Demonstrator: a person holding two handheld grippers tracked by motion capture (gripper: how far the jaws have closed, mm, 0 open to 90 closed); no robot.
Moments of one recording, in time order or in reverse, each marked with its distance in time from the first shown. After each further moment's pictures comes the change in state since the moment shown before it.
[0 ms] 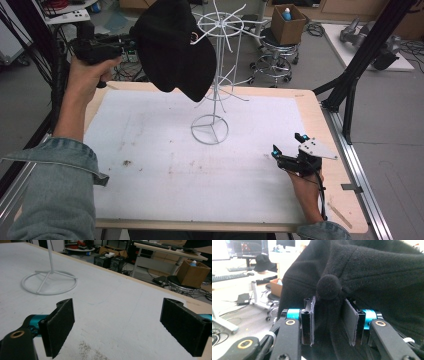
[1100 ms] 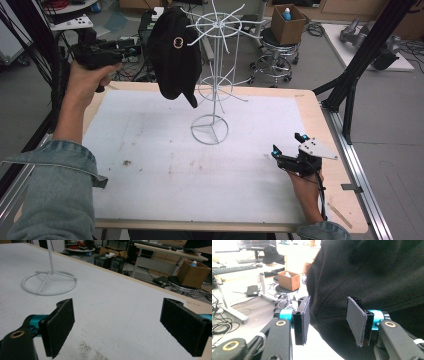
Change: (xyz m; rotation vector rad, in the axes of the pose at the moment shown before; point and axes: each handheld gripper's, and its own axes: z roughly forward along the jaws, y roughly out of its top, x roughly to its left) left arm 0.006 -0.011 -0.005 0.027 0.054 -0.003; right arm 0.000 0.000 0.000 -0.001 0.001 -0.001
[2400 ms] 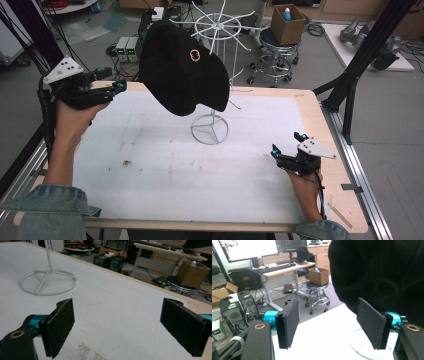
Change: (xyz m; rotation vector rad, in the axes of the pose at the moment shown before) left arm -0.044 -0.072 -0.054 0.003 0.269 0.106; right arm 0.000 0.000 0.003 -0.001 -0.004 -0.003
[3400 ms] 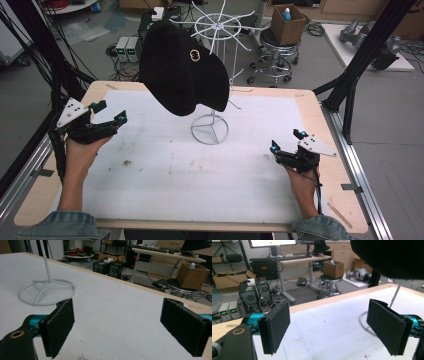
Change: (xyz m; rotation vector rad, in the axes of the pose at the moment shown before) left arm -0.016 -0.086 -0.018 0.006 0.142 -0.053; right arm -0.002 0.003 0.006 -0.040 -0.005 0.044
